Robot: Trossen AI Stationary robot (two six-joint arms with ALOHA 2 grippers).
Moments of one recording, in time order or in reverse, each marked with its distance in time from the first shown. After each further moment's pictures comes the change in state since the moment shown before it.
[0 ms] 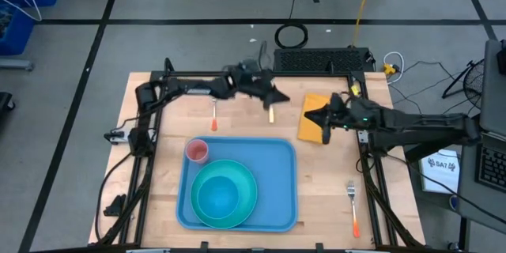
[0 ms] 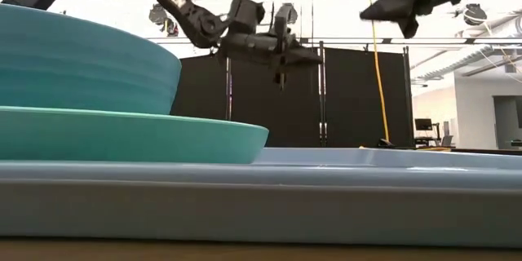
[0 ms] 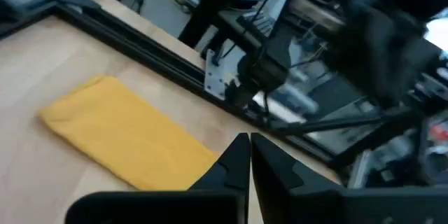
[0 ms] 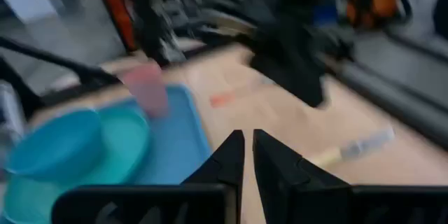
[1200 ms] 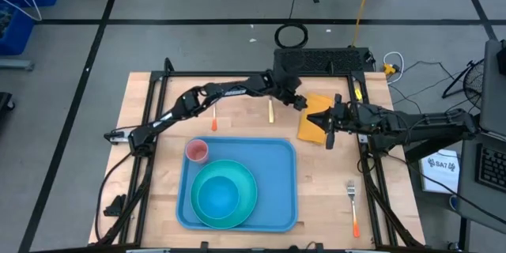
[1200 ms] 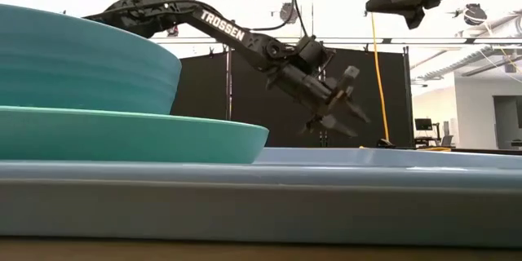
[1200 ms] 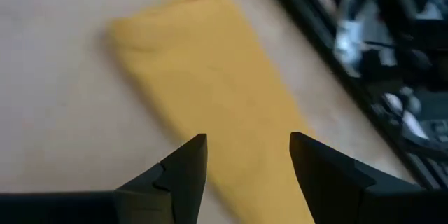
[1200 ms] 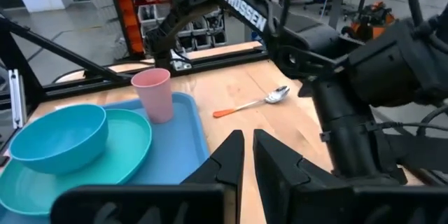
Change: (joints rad) left arm -0.053 0.564 0.843 -0.697 -0.234 -0.071; right arm 0.122 -0.042 0.000 -0.011 0.110 -0.093
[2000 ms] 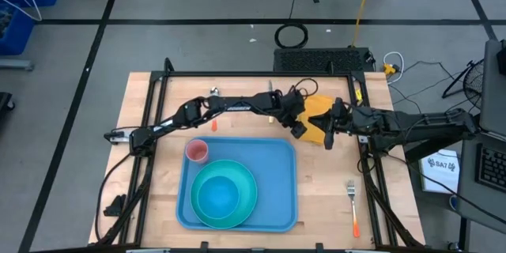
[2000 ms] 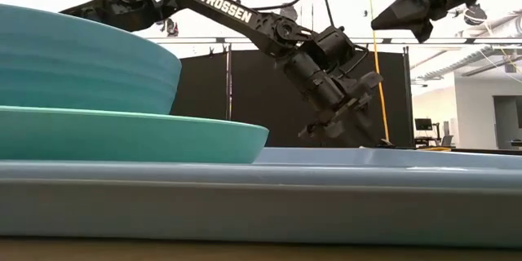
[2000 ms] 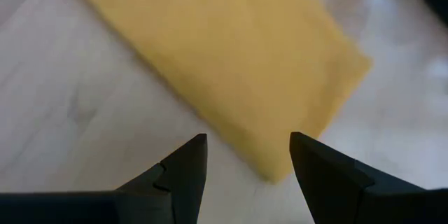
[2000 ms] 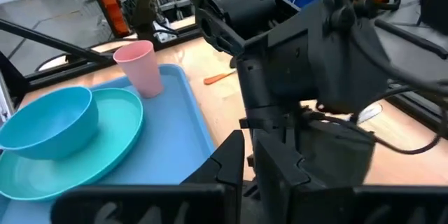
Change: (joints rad) left arm -0.153 -0.014 0.000 -0.262 -0.136 0.111; right arm 0.000 0.007 0.000 -0.127 0.028 0.149
